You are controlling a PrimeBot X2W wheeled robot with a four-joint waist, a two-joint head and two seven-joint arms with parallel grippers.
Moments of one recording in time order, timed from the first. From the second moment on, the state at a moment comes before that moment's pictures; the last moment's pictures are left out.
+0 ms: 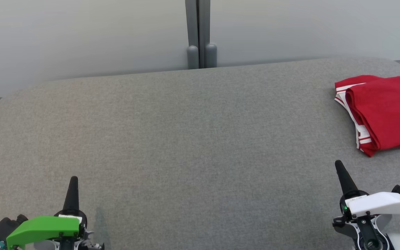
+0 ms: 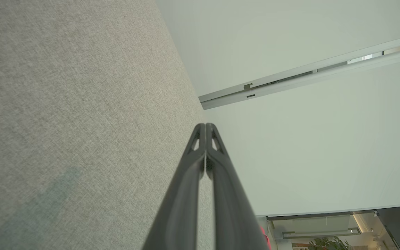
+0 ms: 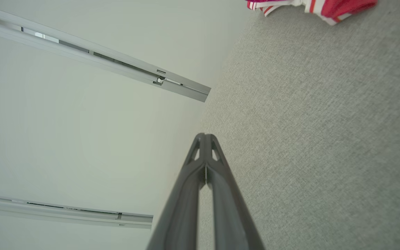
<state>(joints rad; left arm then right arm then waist) -0.04 0.05 0.08 0.23 -1.30 -0.11 0.02 -0.10 -0.05 -0.08 0.28 1.23 0.13 0.02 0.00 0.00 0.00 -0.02</state>
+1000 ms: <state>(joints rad) -0.08 0.05 0.10 0.22 -1.50 -0.11 0.08 -0.11 -0.05 -0.10 0.26 1.48 0.13 0.08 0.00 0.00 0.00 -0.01</state>
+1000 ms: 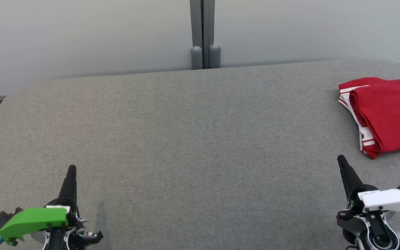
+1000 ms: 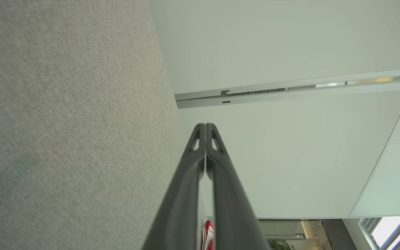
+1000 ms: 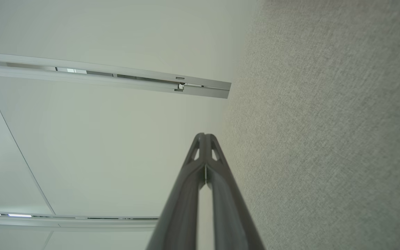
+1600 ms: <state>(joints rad) -0.11 0.05 0.11 0.22 -1.61 -0.10 0.11 -0.12 -0.05 -0.12 0.26 1.61 0.13 0.11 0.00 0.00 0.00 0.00</state>
